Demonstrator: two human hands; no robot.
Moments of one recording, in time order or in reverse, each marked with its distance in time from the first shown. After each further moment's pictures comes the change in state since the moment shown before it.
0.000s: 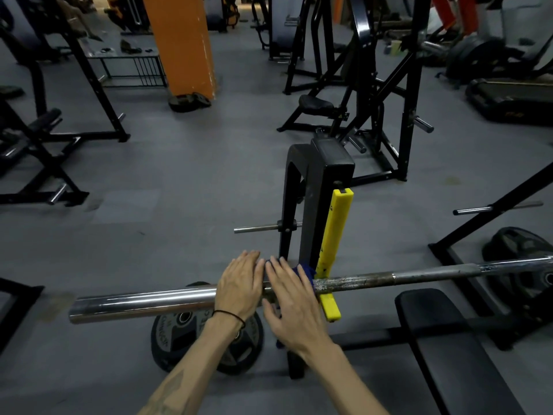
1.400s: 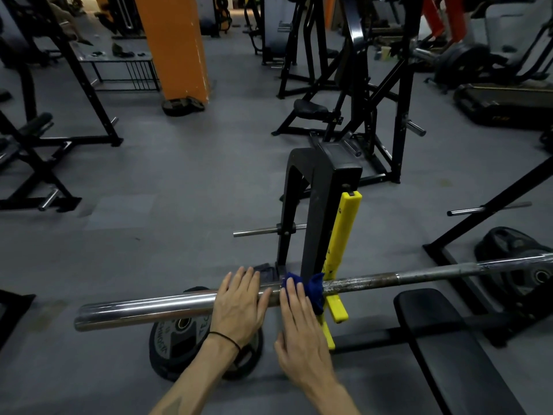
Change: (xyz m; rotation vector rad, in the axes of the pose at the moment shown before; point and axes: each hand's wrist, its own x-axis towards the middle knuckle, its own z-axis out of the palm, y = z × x) left_hand -0.025 -0.026 -0.007 0.410 -0.048 0.250; right_hand -0.049 -0.019 0.020 -0.116 -0.025 0.116
